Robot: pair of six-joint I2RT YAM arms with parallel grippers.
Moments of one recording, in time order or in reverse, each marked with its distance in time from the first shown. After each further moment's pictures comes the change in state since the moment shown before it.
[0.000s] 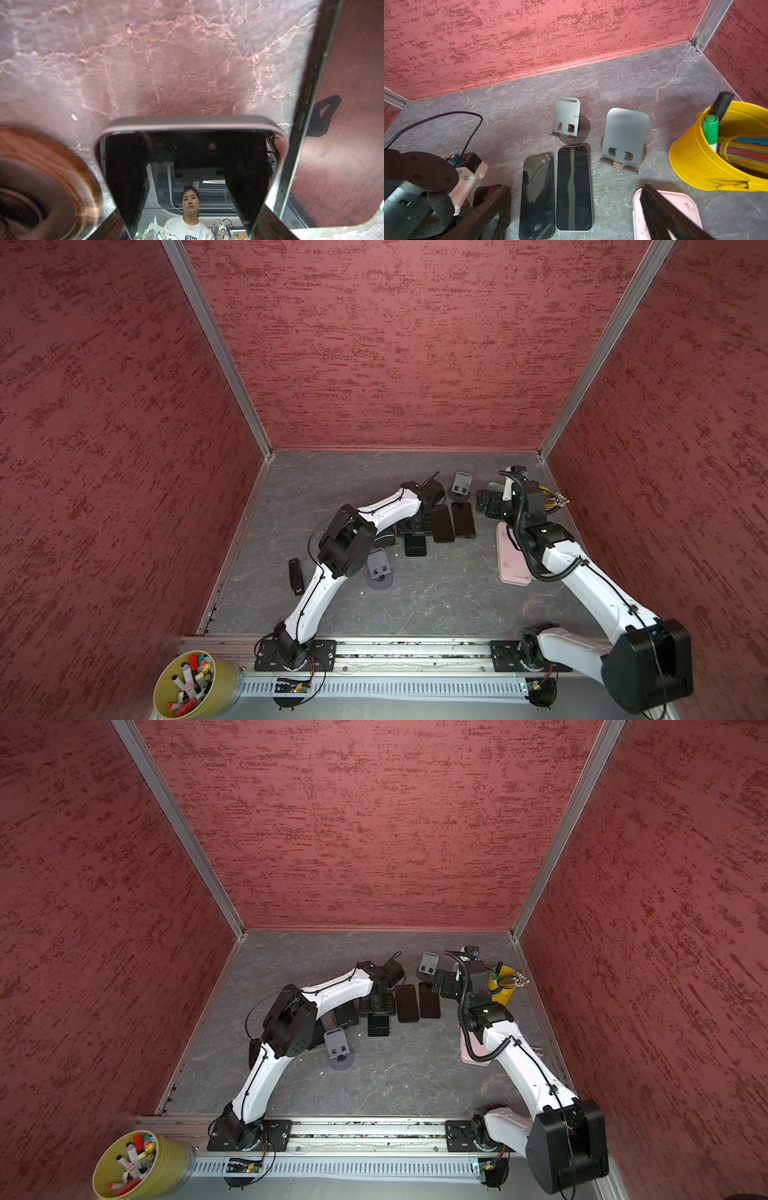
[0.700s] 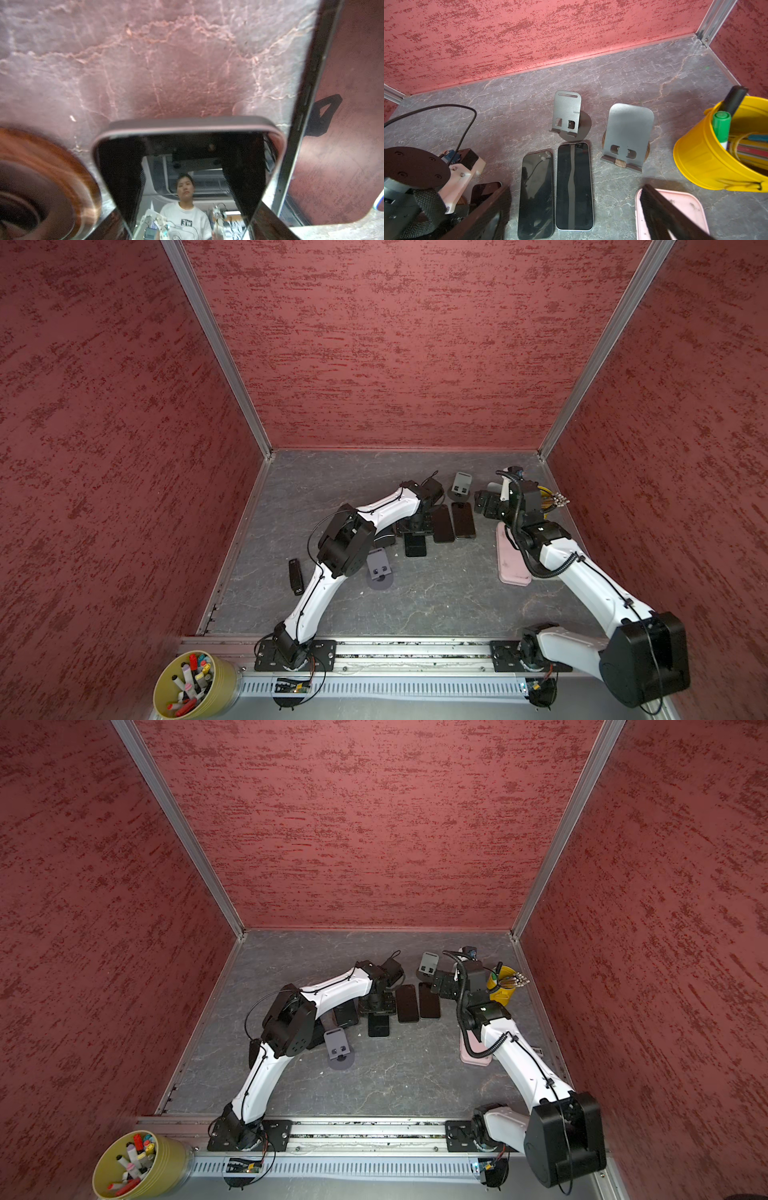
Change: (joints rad) left arm 0.006 -0.001 -0.004 0.009 0.017 0.000; right arm 0.000 0.028 0.000 0.006 -0.022 0.000
